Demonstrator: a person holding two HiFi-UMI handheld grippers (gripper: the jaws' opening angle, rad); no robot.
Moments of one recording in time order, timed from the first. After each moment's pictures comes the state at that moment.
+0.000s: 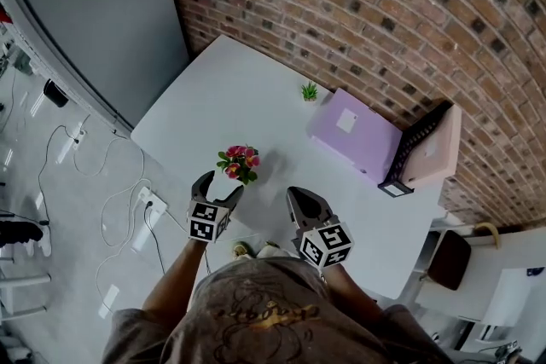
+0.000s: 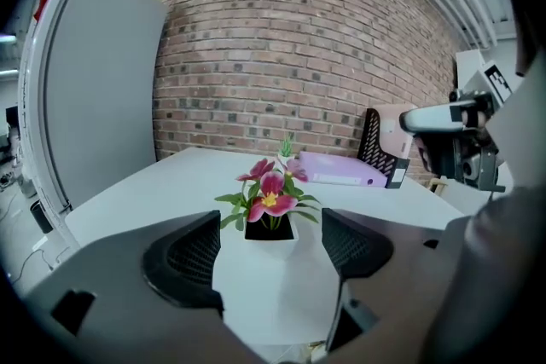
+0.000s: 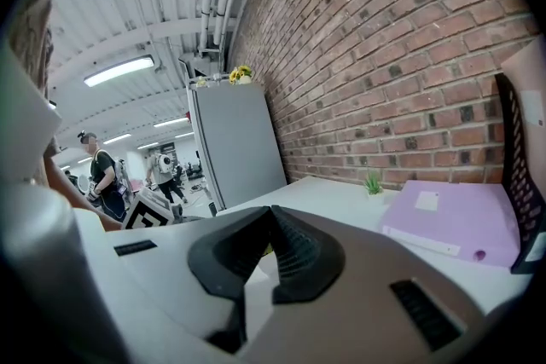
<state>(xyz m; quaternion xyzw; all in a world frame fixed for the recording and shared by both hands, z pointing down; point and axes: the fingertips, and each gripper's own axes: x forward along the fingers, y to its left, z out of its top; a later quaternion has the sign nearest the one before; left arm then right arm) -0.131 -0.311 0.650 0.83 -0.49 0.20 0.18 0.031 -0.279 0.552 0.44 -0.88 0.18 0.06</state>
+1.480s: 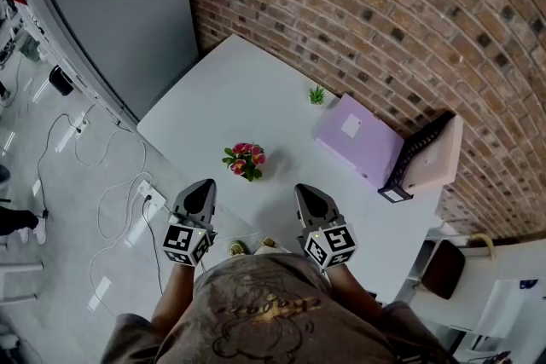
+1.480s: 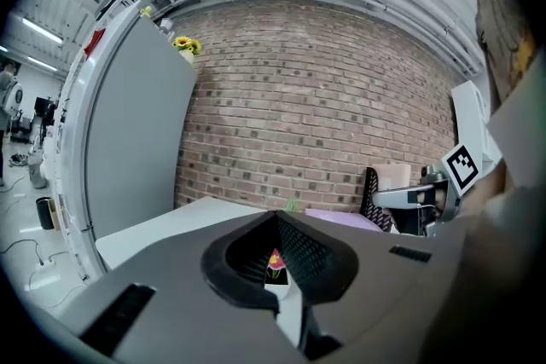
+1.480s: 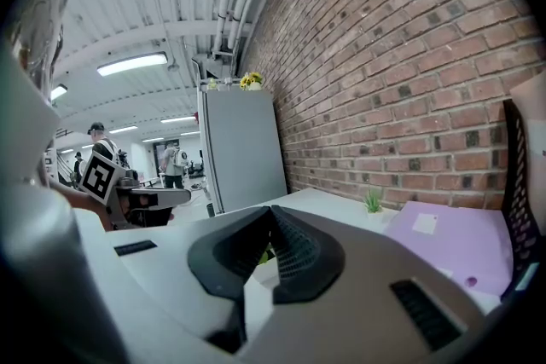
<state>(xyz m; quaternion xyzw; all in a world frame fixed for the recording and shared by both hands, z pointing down) -0.177 -0.263 0.530 0.82 -0.55 0.04 0.11 0.031 -0.278 0.533 0.43 -0.89 0.13 0.06</state>
